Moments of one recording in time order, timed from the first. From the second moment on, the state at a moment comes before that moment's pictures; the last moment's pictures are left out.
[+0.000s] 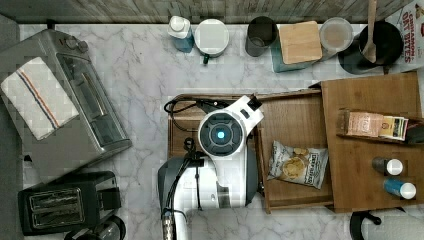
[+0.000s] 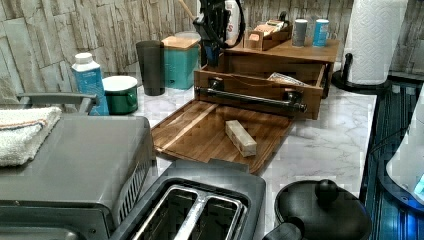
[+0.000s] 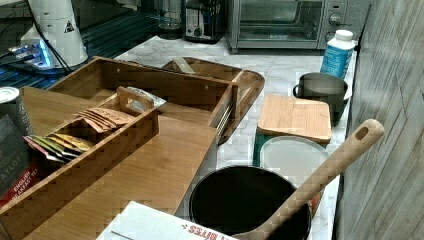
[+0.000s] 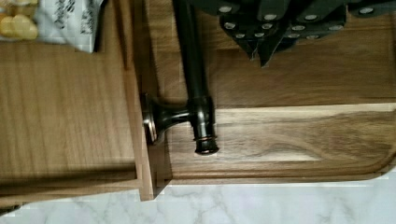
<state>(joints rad) 0.02 -0.08 0.02 -2.31 -0.10 0.70 -0.63</state>
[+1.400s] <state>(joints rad) 0.03 -0.01 0.03 -2.57 -0.09 1.05 -0.67</state>
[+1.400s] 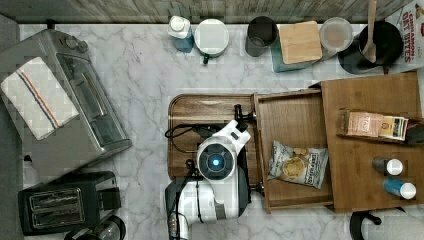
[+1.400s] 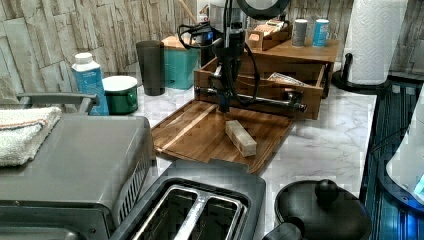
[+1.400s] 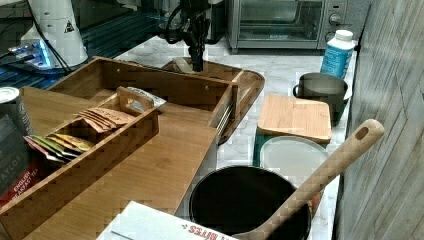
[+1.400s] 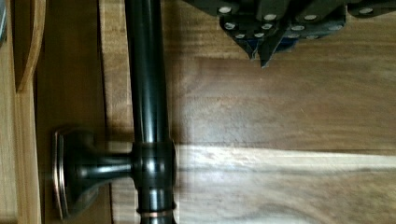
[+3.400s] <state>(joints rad) -0.05 0.08 -0.15 -2.48 -0.23 0.92 -0.96</state>
